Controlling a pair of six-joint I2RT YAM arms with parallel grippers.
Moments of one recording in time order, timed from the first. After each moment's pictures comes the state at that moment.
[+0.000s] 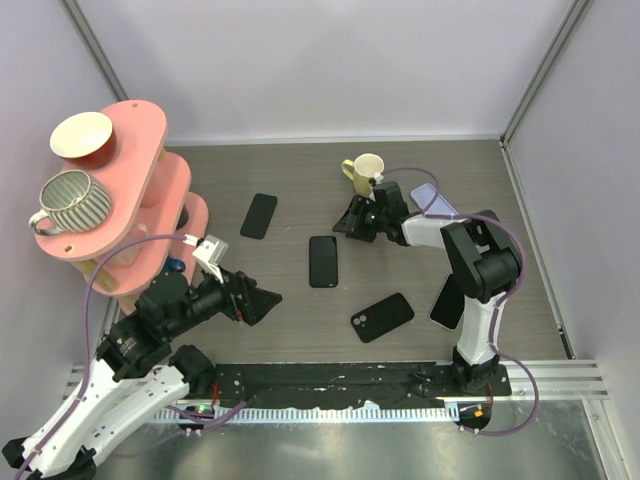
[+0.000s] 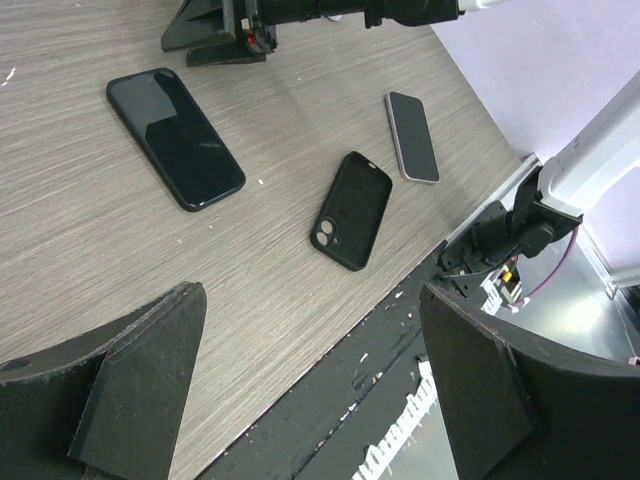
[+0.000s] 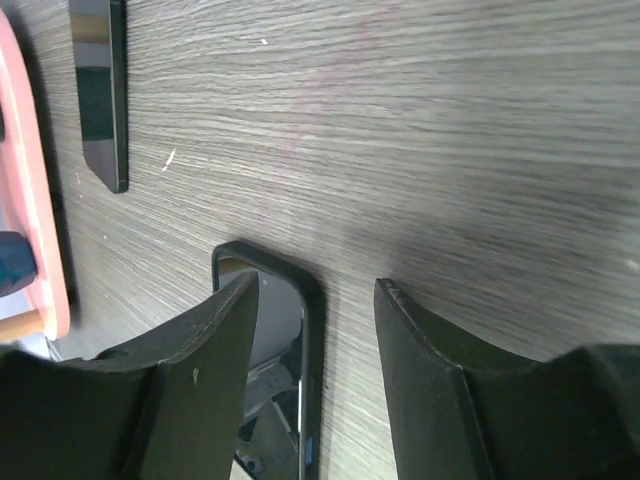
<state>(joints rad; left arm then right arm) -0.72 0.41 0.71 -0.58 0.14 -0.50 0.42 1.95 1.06 0.21 -0.35 0.72</state>
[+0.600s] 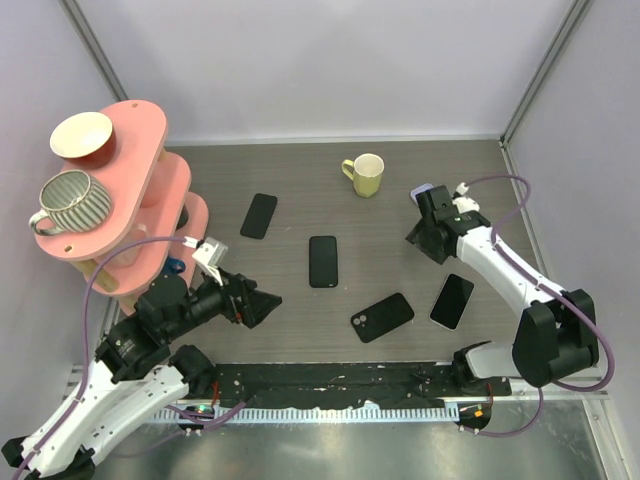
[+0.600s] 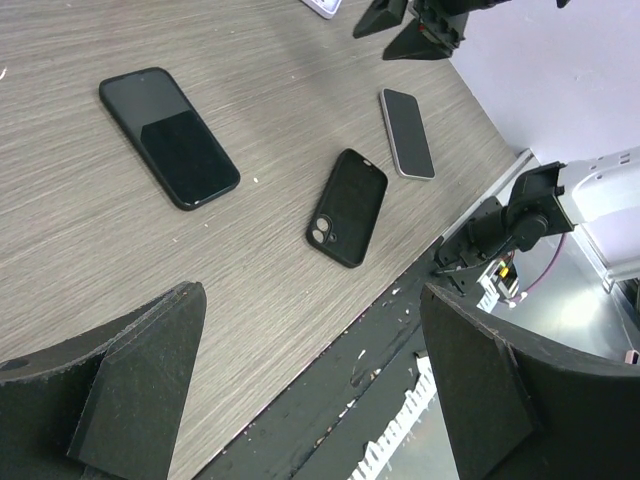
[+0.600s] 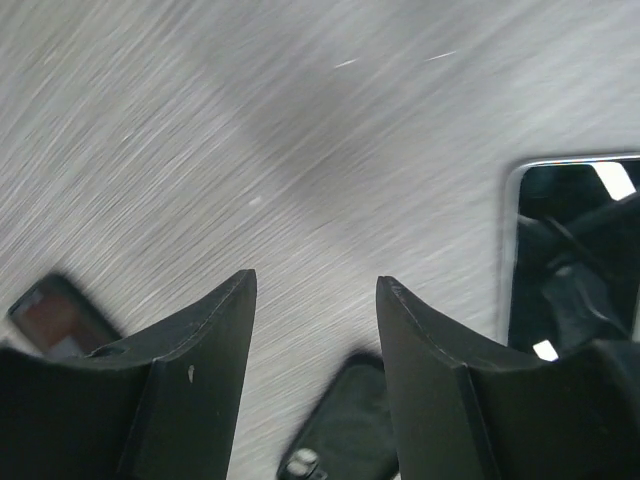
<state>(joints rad) -0.74 0.39 0.71 -0.58 0.13 -0.50 0.34 1.35 0.99 -0.68 0.29 0.95</state>
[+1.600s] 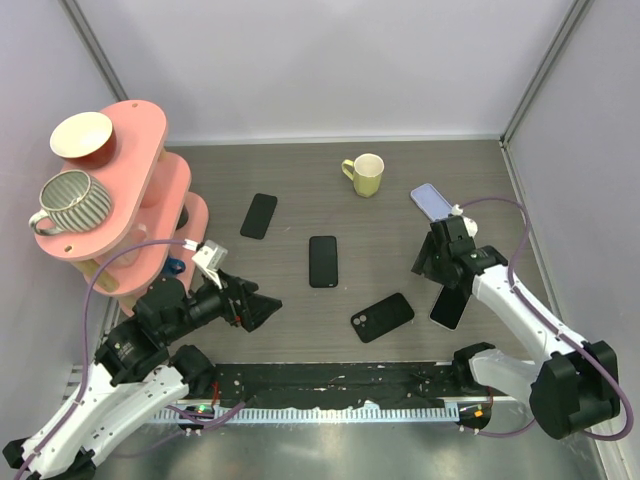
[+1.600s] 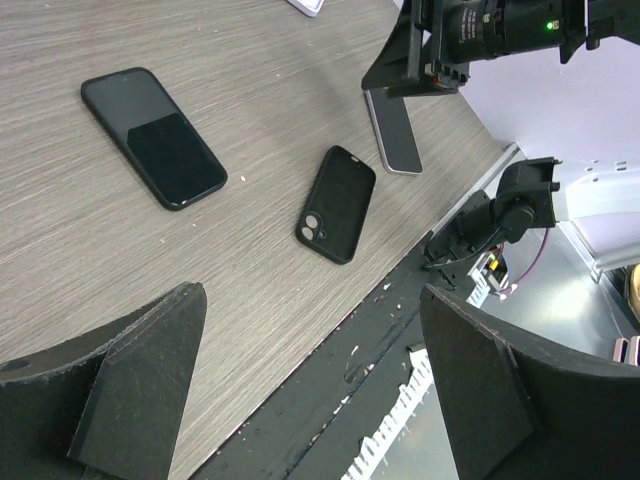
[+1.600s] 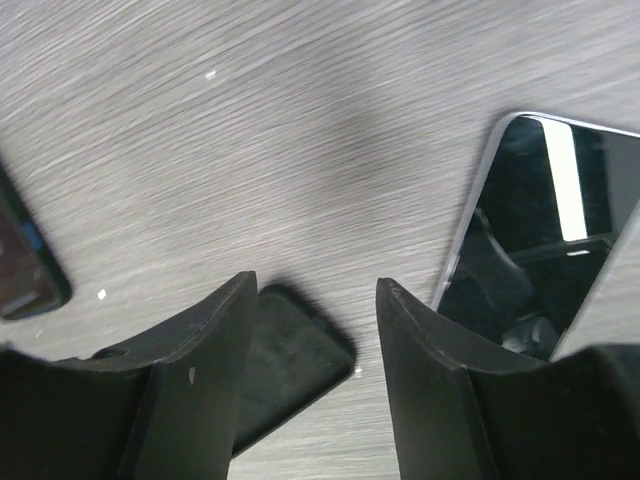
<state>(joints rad) -0.75 0.36 0.69 -0.57 0.16 -0.50 0.30 1.08 0.72 -0.63 0.12 0.66</state>
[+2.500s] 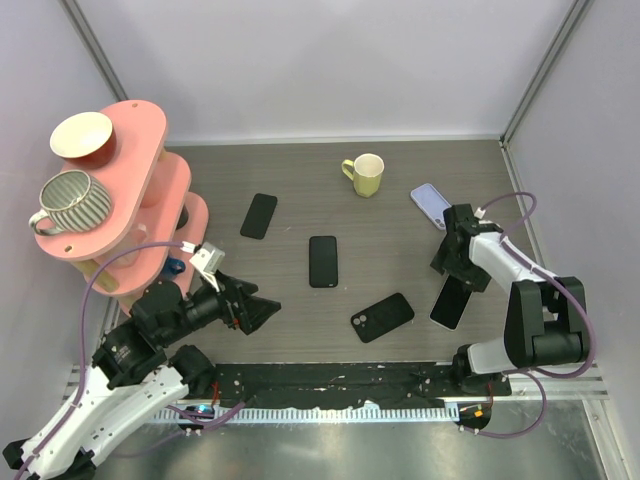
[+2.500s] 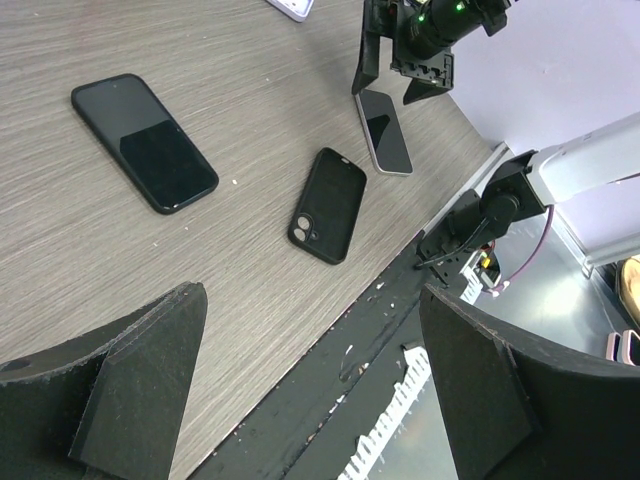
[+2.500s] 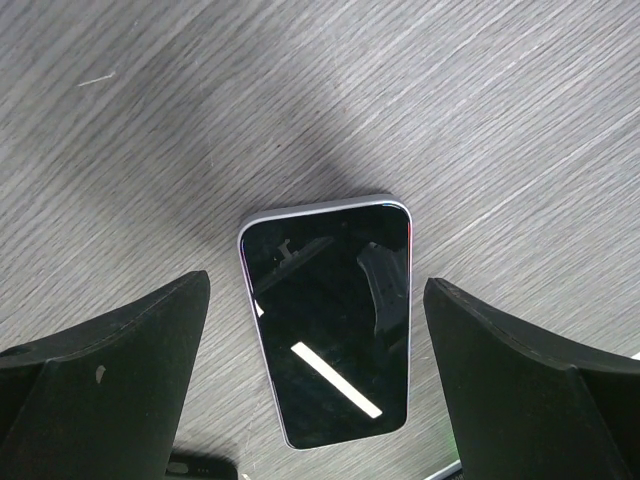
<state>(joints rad) -0.76 0.34 0.69 -0.57 0.17 -0.50 0.07 1.42 0.82 -0.73 0.39 0.65</state>
